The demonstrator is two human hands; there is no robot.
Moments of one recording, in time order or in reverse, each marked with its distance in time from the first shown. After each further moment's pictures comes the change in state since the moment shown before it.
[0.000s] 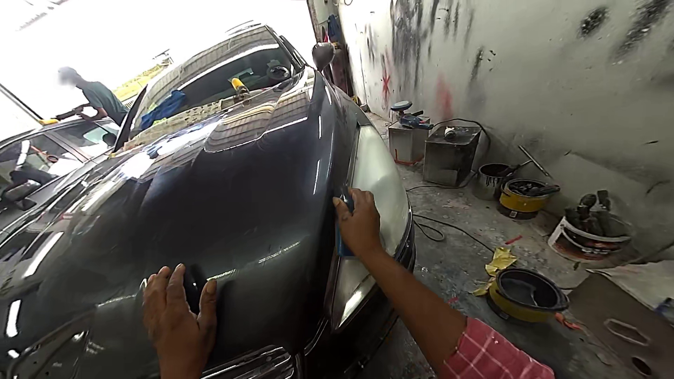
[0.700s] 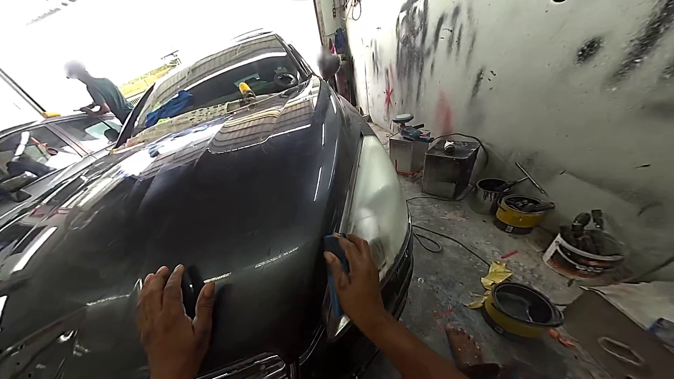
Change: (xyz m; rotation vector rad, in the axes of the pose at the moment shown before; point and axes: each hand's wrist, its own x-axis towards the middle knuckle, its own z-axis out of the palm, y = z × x) left_hand -0.004 -0.004 0.001 0.005 0.013 0.009; right_hand -0.088 0.023 0.001 -0.004 -0.006 -0.242
